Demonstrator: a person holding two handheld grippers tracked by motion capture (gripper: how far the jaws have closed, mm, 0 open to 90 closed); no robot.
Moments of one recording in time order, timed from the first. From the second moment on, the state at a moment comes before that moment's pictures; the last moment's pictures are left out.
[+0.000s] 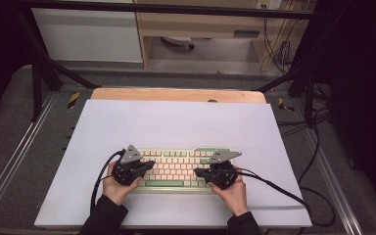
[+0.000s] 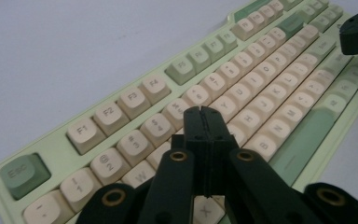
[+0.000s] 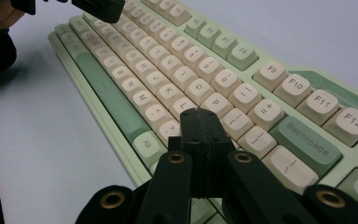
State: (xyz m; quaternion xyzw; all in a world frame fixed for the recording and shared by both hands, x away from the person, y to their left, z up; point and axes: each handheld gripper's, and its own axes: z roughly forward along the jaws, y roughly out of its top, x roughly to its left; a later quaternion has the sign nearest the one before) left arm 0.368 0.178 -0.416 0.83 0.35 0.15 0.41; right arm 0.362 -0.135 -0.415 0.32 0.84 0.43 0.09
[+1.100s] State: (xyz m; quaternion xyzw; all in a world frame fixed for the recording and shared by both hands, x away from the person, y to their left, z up) left arm 0.377 0.180 -0.432 0.83 0.36 0.16 0.40; right arm 0.361 -0.134 -0.417 0.32 0.84 0.43 0.09
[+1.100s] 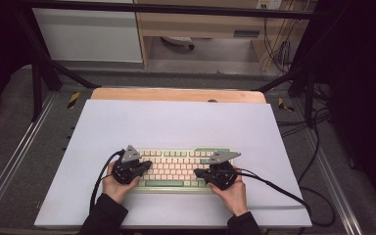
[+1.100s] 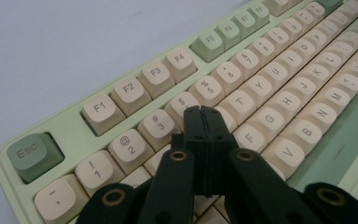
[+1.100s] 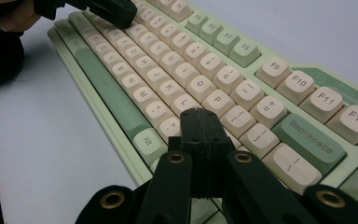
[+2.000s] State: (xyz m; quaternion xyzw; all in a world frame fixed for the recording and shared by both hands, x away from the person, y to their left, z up) left arm 0.356 0.210 -0.417 0.82 0.37 0.15 0.42; right arm 0.359 -0.130 -0.411 0.32 0.83 0.44 0.08
